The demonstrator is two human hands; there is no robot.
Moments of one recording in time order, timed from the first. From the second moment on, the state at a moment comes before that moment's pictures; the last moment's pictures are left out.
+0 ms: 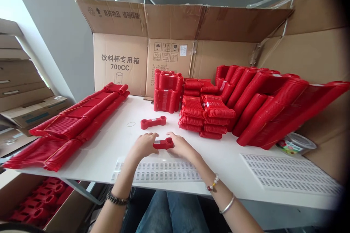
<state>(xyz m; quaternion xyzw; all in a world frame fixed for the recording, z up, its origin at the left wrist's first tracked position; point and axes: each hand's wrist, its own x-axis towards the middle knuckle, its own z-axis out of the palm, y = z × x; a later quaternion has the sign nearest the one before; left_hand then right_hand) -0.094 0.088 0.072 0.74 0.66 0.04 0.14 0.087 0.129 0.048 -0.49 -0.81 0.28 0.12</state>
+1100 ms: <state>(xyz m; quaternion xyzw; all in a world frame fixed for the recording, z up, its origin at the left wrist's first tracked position) -0.123 0.143 0.094 0.78 0.62 -0.05 0.08 0.100 0.138 0.065 -0.42 -0.82 0.33 0.19</state>
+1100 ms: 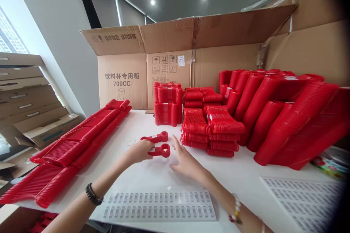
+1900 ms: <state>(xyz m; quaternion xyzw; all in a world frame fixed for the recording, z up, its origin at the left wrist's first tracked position) -0.137 0.225 0.102 0.75 0.65 -0.04 0.05 0.160 0.106 0.051 -0.41 -0.79 0.42 0.17</state>
